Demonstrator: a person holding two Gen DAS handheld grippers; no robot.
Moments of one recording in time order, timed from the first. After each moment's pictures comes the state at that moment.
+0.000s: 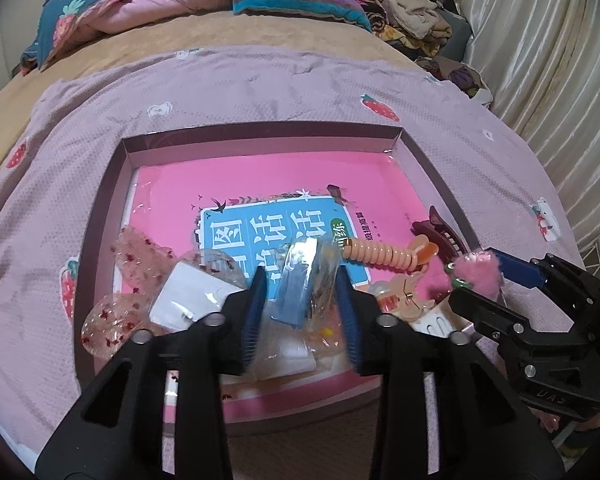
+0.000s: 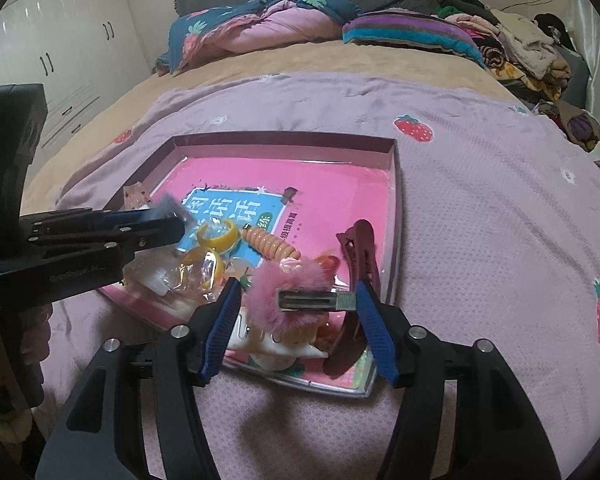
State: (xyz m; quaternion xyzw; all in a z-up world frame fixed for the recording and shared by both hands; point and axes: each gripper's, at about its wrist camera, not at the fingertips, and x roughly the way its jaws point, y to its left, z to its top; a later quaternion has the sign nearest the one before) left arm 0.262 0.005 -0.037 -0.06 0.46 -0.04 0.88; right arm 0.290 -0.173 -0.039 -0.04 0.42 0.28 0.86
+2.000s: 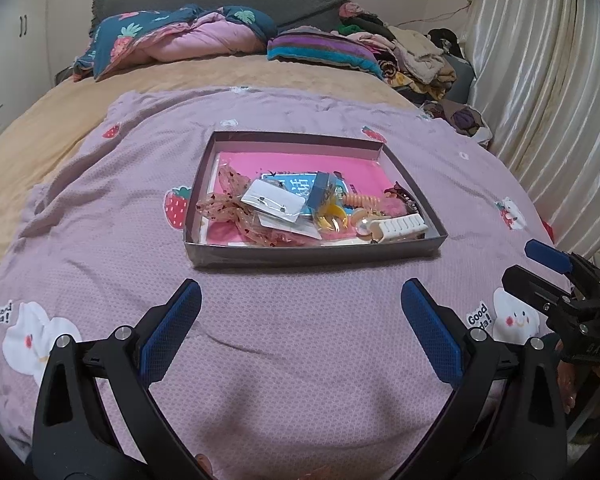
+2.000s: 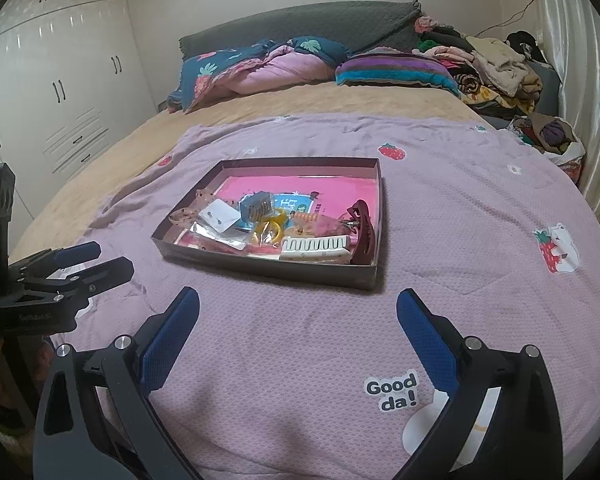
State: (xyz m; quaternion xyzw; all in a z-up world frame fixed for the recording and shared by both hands) left arm 0.098 0.012 0.016 -0.08 0.39 0.01 0.92; right arm 0.149 -0.213 0.019 -0.01 0.36 0.26 0.90
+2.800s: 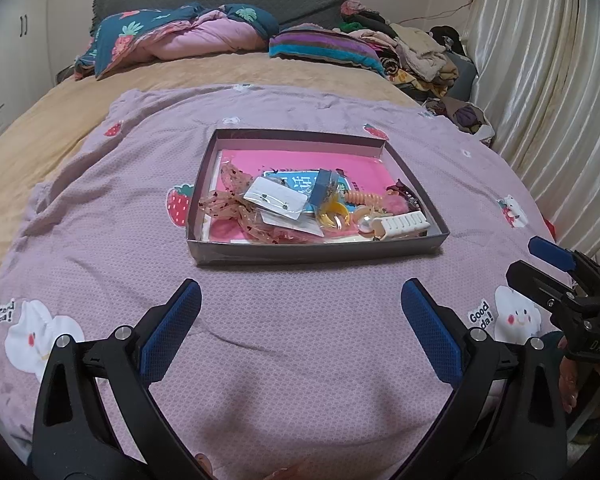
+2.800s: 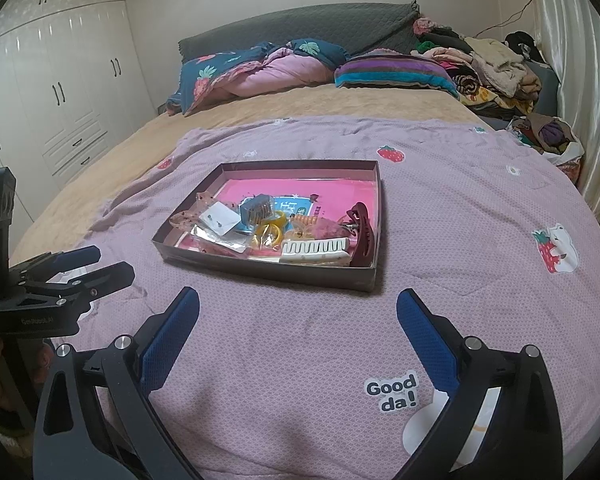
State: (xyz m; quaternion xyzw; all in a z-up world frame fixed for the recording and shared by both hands) left arm 0.100 0.012 0.016 -0.08 0.39 0.01 0.92; right arm 0.149 -0.216 0.023 -0.01 0.36 0.26 0.90
